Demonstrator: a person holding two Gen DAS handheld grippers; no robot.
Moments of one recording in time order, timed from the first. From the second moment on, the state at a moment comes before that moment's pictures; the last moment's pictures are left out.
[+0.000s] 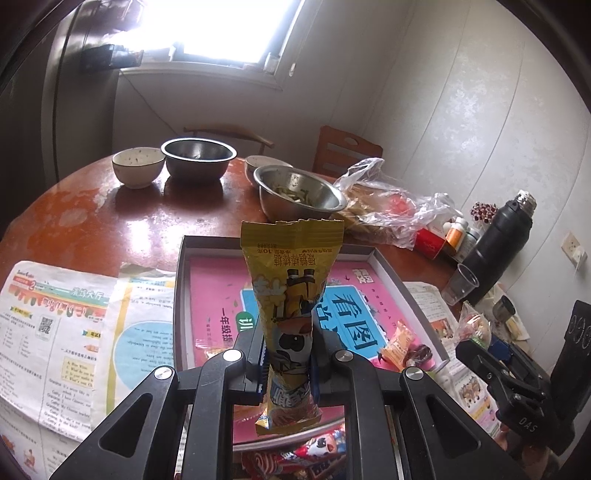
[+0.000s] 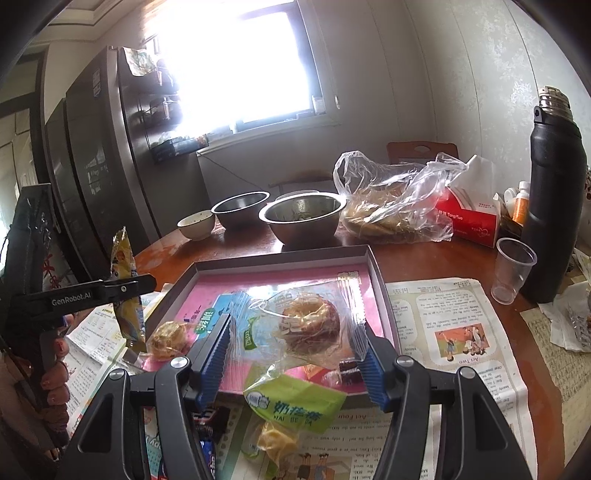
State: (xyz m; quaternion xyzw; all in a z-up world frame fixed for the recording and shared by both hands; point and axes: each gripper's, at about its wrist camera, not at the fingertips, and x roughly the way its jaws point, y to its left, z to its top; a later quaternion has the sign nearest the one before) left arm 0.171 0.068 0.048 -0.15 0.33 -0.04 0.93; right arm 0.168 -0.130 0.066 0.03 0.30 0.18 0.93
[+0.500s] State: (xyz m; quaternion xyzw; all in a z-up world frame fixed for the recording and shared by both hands) left arm 0.181 0.070 0.032 -0.16 0.33 -0.05 0.93; right arm 0.190 -0.104 0.066 0.03 0.31 0.20 0.93
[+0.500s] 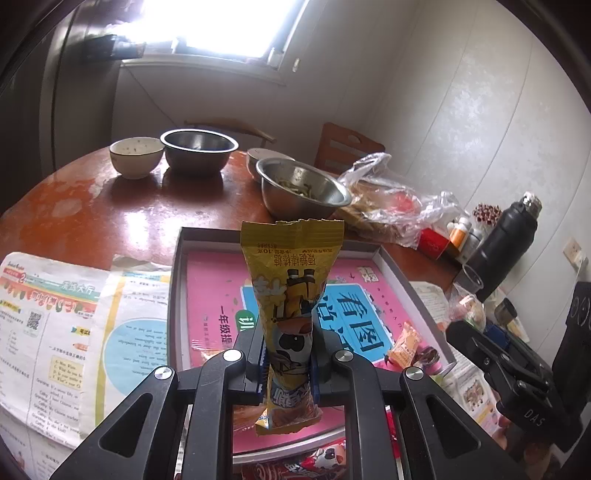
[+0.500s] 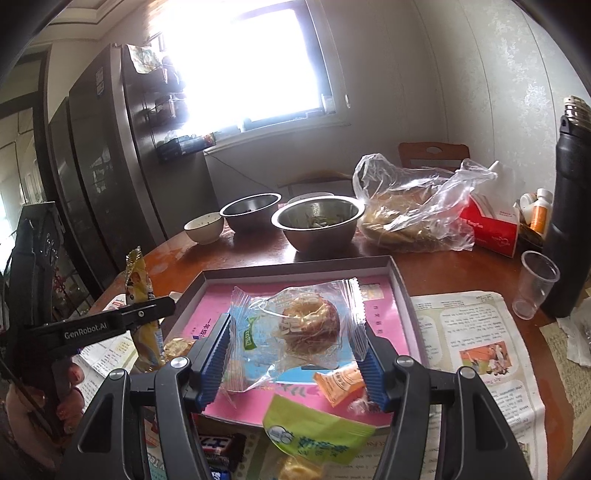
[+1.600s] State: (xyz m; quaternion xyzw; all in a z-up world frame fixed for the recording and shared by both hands) left arm 0.203 0.056 -0.001 -0.13 0.39 -0.06 0.91; right arm 0.229 -0.074 0.020 0.01 0.38 0.19 0.91
